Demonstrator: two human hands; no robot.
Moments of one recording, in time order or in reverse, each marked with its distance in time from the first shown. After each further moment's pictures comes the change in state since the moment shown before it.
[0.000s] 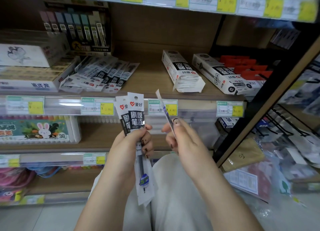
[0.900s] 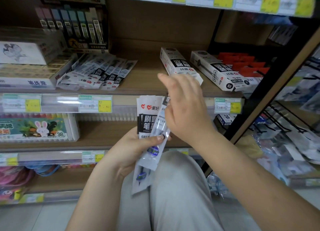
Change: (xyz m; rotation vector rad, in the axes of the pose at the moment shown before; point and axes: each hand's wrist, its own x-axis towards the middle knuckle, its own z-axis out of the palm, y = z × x) left_hand 0.011 0.000 -0.005 0.308 -0.303 -0.118; right_hand 0.059 -0.009 -0.017 -0.879 0.286 -0.898
